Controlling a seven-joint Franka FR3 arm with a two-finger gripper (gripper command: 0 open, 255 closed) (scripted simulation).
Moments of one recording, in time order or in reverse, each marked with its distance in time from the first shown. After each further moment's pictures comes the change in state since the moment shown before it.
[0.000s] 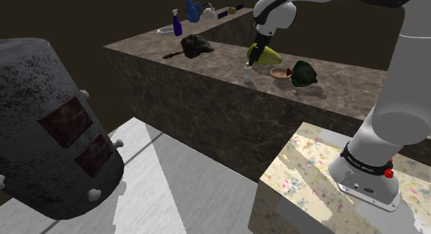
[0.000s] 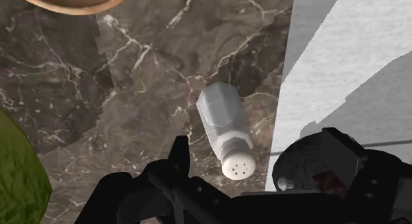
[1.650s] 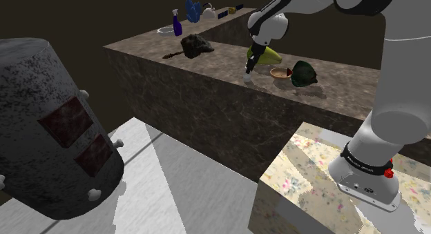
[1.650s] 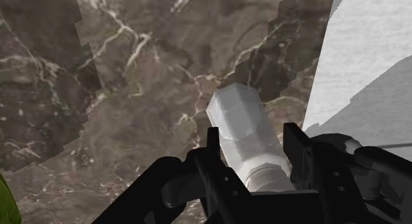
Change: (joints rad) arm -0.026 0.129 0.029 0.045 0.082 0.064 -0.072
